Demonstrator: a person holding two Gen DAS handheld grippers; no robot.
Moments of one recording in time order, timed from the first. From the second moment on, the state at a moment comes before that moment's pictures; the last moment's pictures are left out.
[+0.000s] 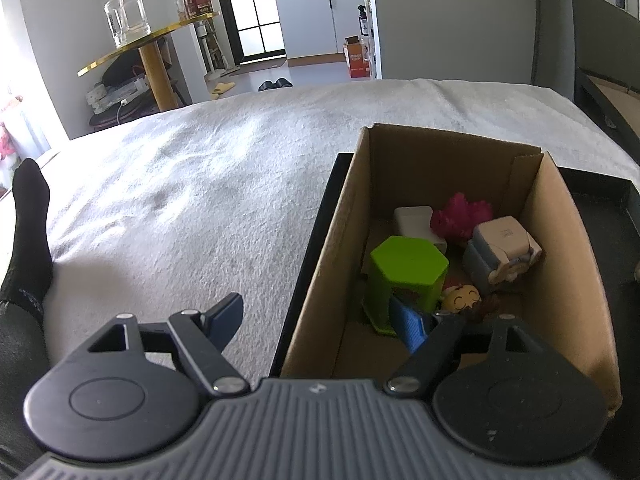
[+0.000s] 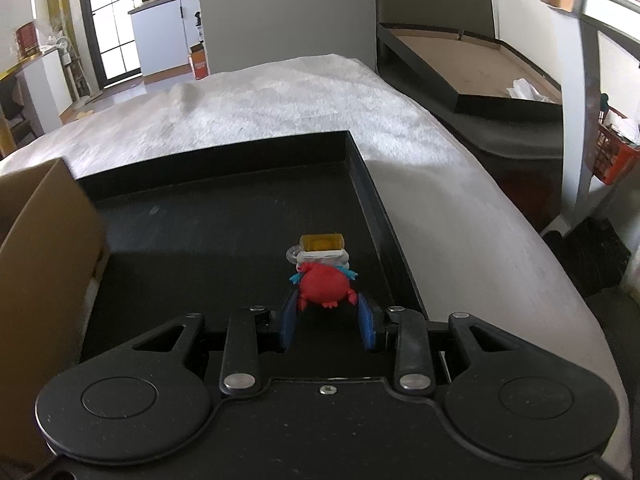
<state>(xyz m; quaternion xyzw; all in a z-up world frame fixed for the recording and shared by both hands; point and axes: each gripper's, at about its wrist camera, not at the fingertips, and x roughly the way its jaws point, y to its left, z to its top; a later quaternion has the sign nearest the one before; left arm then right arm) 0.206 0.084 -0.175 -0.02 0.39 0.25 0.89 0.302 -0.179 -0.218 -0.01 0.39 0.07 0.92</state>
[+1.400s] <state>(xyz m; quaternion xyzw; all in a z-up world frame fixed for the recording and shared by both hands) 0.208 0.070 -0.184 0.00 0.40 0.23 0.89 0.256 -0.187 -0.225 -0.04 0.40 0.11 0.91</state>
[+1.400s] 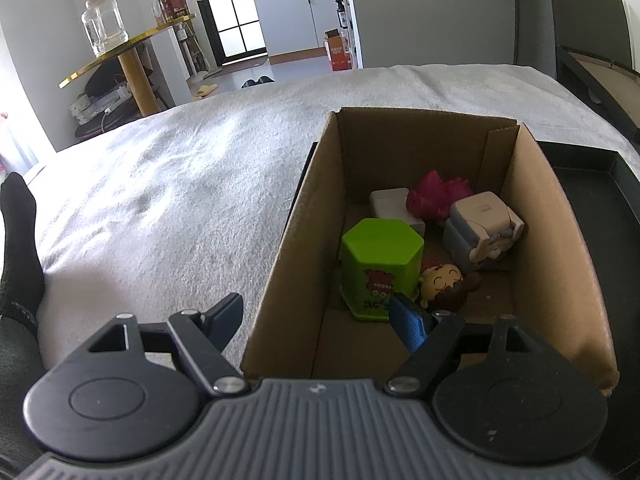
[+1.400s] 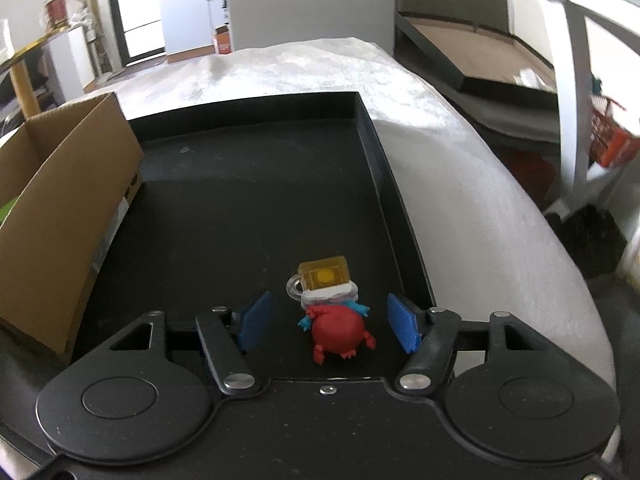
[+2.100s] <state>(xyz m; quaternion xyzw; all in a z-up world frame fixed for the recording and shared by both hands) 0.204 0.072 -0.180 0.00 0.39 0.23 0.89 0.253 -0.188 -0.215 -0.06 0.40 0.13 0.91</state>
